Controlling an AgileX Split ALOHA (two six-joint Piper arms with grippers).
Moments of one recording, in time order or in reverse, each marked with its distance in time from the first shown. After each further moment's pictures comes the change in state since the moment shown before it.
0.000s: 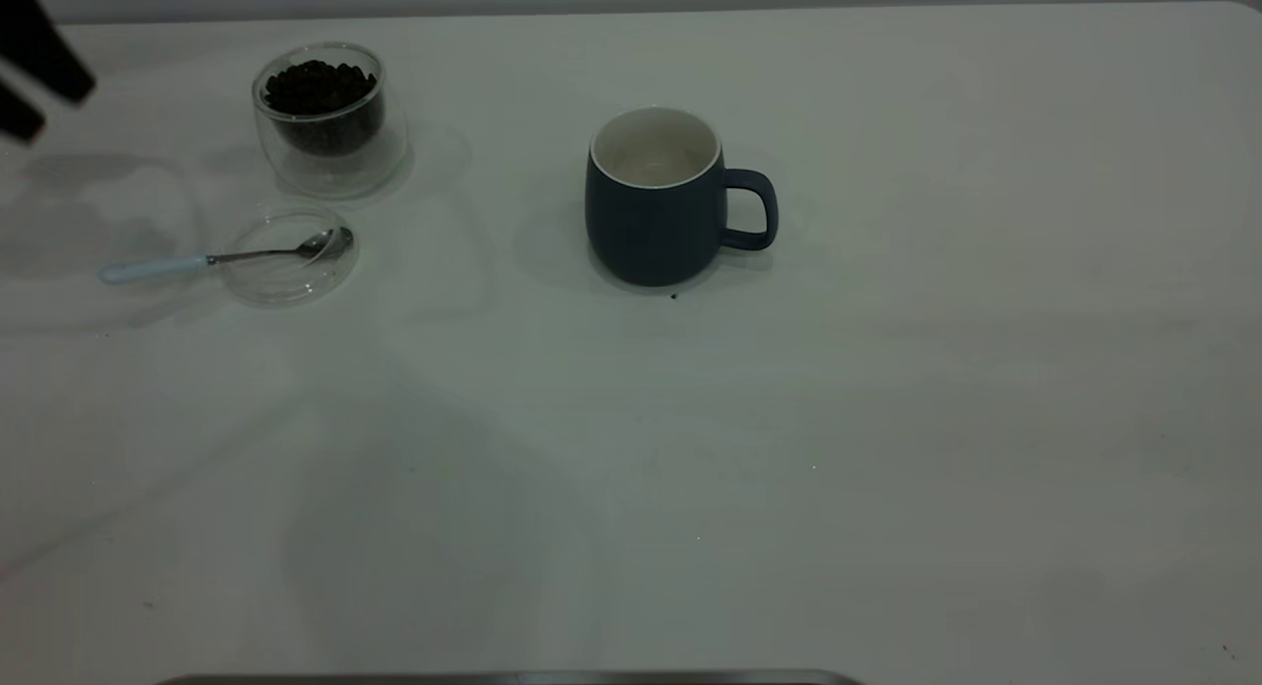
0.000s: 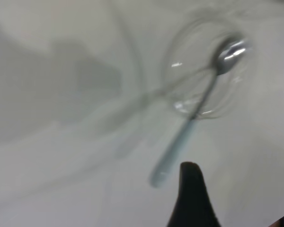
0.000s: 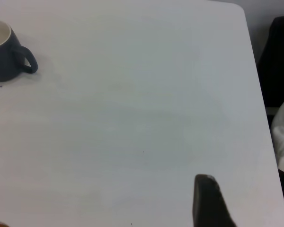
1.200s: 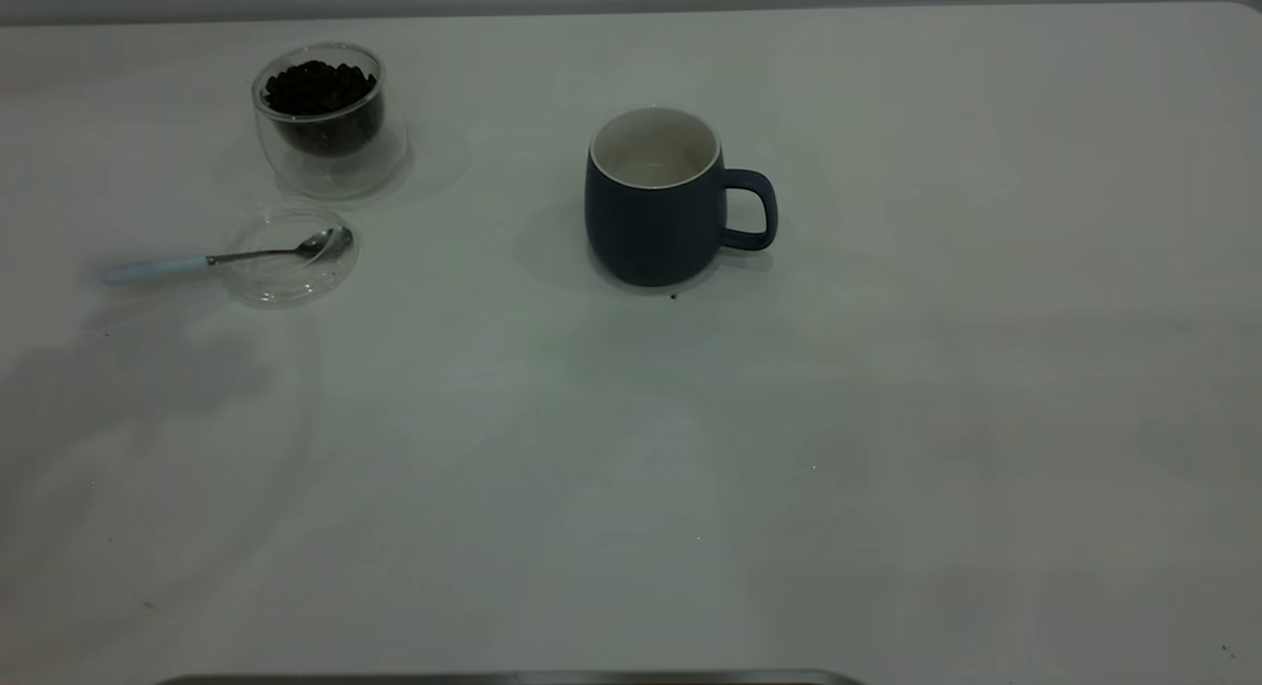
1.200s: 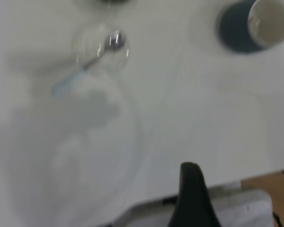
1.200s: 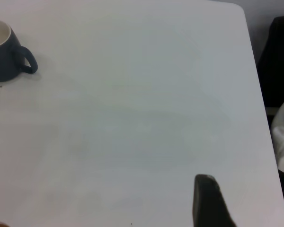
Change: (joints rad) left arm -0.333 -0.848 0.391 0.258 0.001 -0.485; right arm 0.000 0.000 0.000 0.000 0.000 0.000
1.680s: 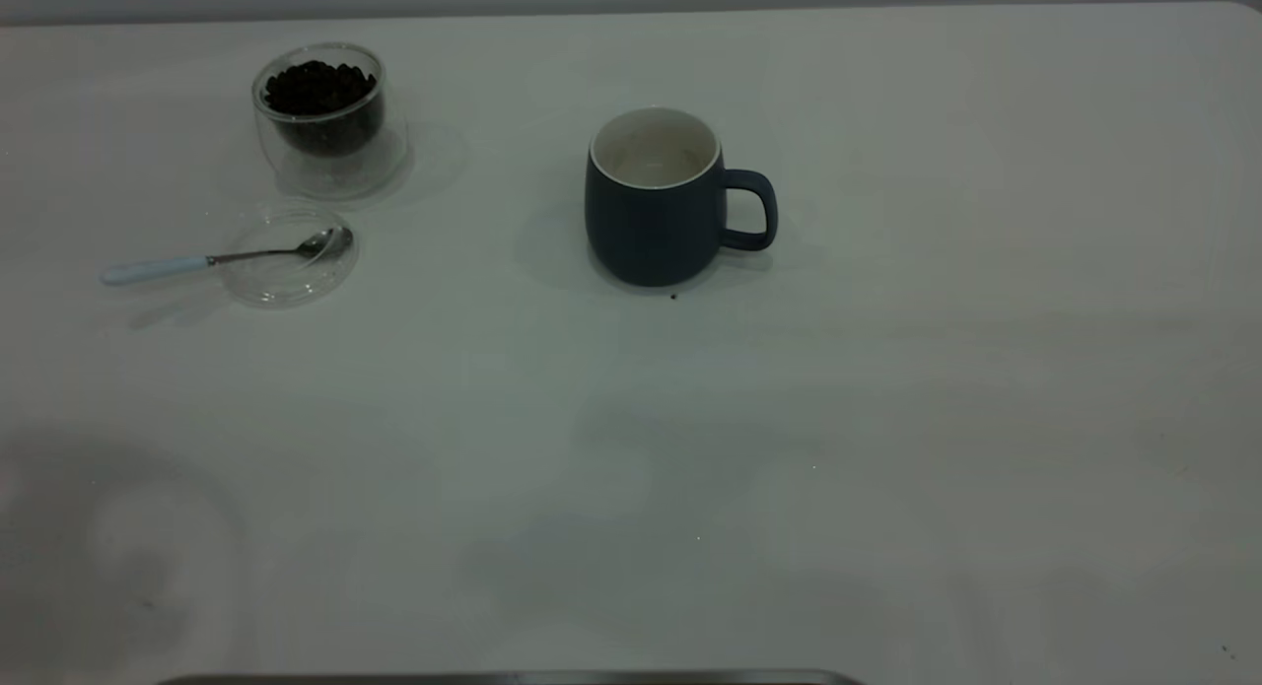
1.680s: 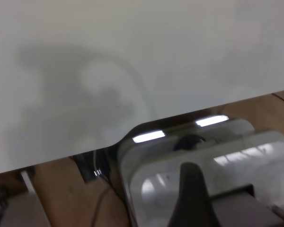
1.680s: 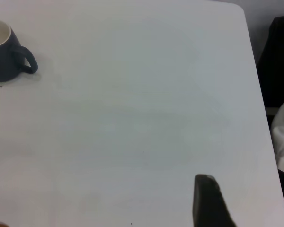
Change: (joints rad) left arm 0.000 -0.470 0.514 0.029 -0.028 0.073; right arm 0.000 0.000 0.000 0.000 0.000 0.000
